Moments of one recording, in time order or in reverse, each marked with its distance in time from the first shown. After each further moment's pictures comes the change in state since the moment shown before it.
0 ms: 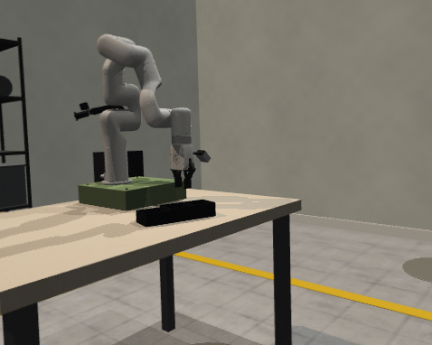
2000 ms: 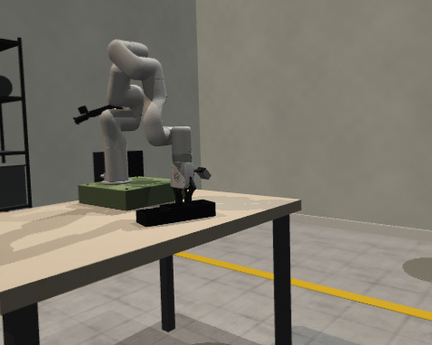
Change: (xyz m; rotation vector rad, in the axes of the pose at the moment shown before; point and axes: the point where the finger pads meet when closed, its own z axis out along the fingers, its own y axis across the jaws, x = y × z) arm 0.000 0.000 0.069 0.003 0.003 -0.002
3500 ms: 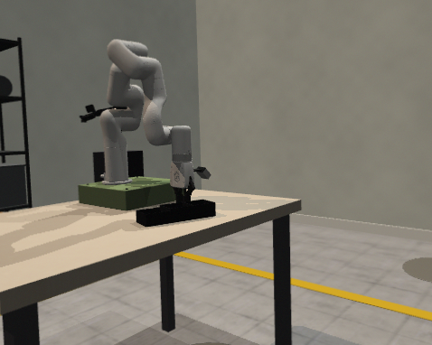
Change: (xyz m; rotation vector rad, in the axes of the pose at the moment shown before) arm 0.000 -0.001 -0.002 0.001 -0.002 0.000
